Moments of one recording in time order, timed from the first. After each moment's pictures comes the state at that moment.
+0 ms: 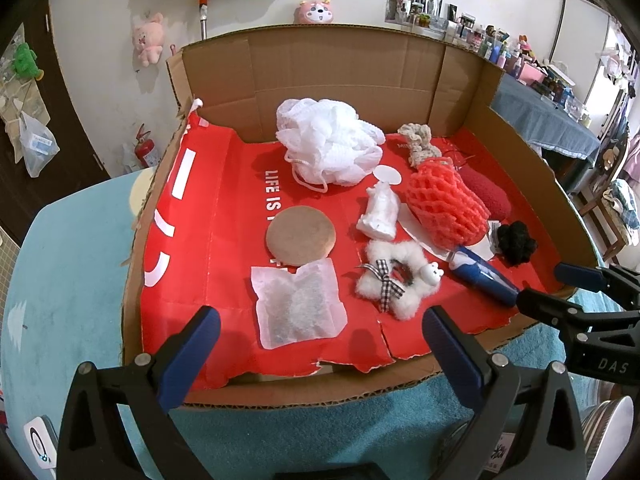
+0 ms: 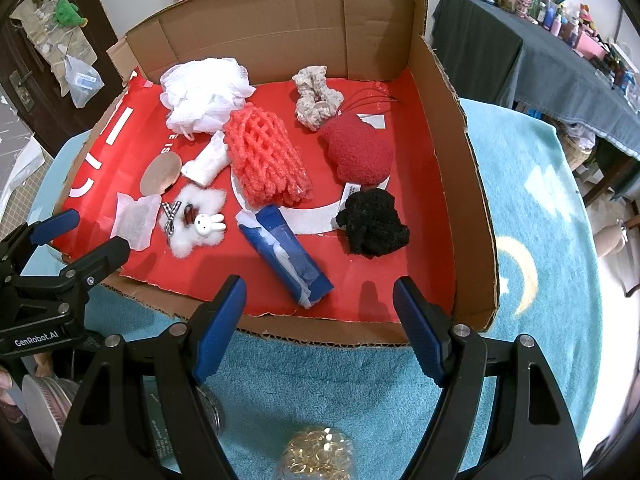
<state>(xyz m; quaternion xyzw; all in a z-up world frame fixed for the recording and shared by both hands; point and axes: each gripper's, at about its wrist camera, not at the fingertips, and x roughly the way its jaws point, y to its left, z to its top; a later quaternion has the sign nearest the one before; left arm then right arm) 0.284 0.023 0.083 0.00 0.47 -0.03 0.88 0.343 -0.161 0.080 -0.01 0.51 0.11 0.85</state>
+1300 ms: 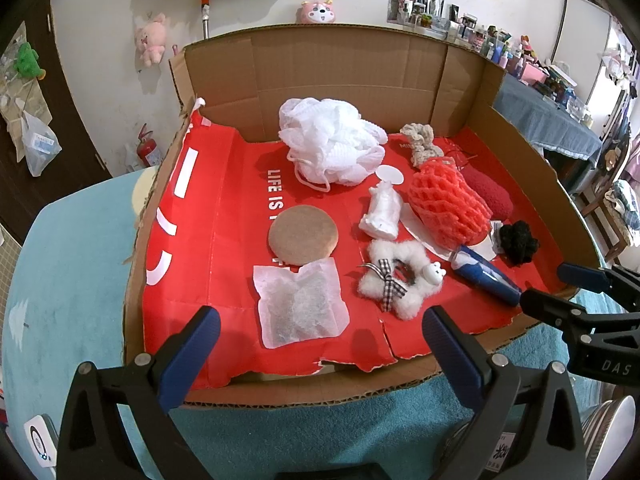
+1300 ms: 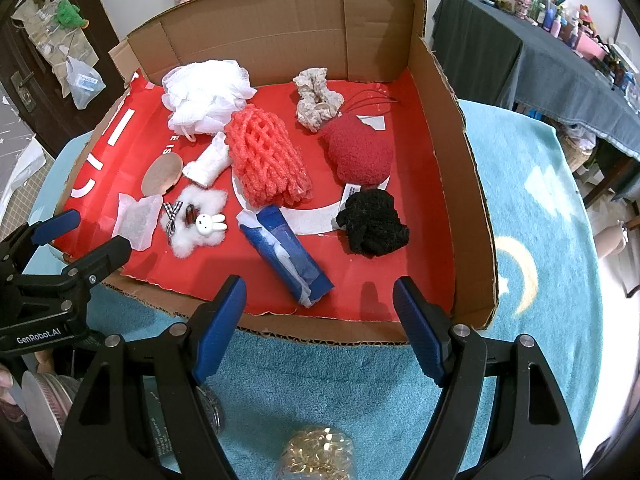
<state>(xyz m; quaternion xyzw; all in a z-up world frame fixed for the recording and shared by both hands) 0.282 0.024 0.083 0.00 0.47 -0.03 0.88 0.342 -0.162 0.081 0.00 0.51 0.11 0.85</state>
